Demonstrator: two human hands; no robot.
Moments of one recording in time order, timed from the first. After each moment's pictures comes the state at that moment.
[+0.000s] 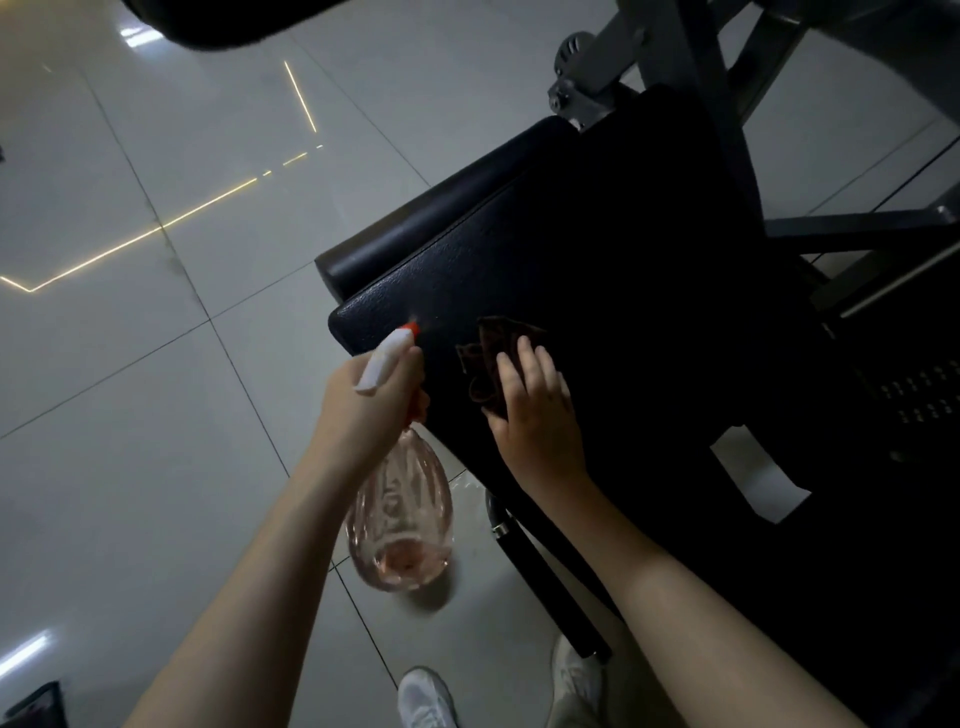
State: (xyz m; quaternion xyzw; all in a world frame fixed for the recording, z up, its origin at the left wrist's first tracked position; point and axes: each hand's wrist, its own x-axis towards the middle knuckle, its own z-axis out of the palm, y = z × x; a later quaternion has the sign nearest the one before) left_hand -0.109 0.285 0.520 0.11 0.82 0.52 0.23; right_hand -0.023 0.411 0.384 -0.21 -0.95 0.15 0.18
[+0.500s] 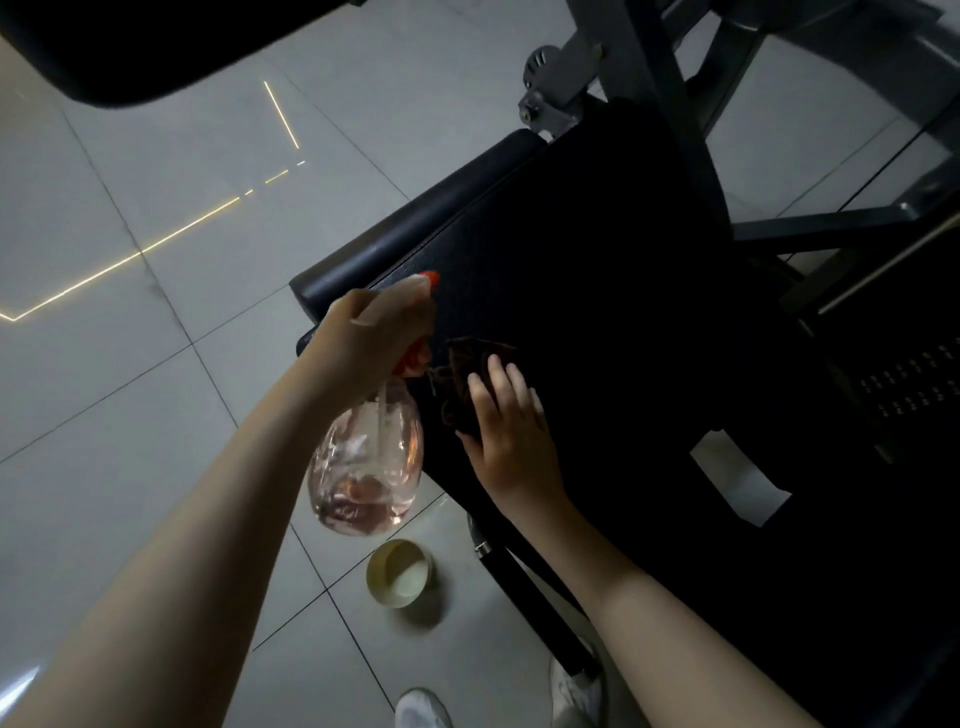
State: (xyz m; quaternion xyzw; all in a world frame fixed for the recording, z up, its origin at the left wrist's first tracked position) left_hand -0.149 0.337 0.555 0.23 0.82 0.45 0.29; right_hand -0.020 0.414 0.387 -0.21 -0.95 0.15 0.17
